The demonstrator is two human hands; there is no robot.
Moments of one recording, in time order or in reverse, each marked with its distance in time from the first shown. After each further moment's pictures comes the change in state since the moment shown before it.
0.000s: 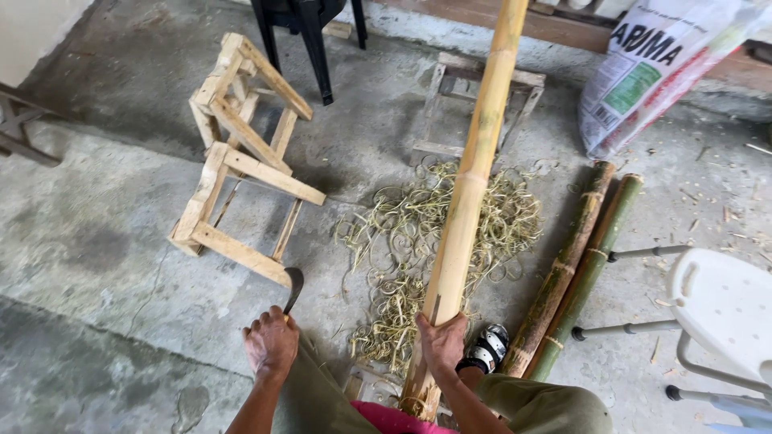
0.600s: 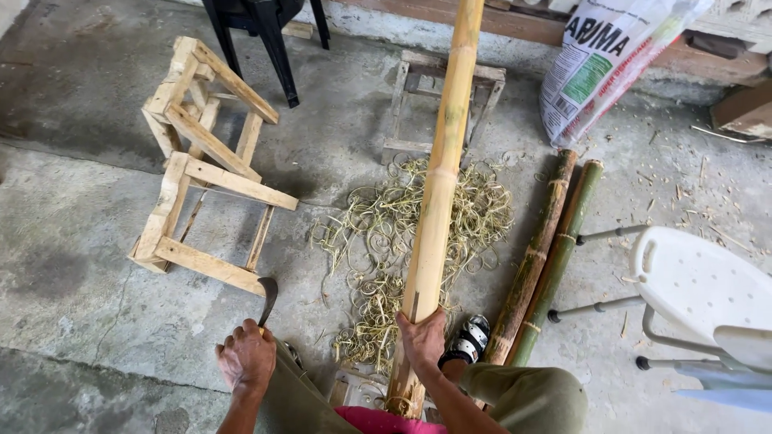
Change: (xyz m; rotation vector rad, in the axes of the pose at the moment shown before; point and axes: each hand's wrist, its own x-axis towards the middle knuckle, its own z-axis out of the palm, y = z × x) left_hand 0.003 -0.001 -0.008 0.041 -0.139 -0.023; right_hand -0.007 -0.013 -0.006 -0.009 -0.026 0.012
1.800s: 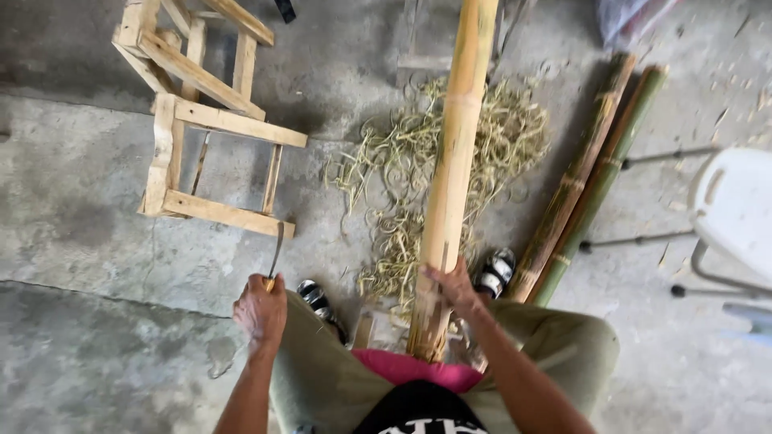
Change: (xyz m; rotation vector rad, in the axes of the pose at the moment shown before) left_hand 0.012 -0.006 0.013 -0.263 0.188 -0.006; right_hand 0.067 0.064 0.001 0.533 -0.503 0.140
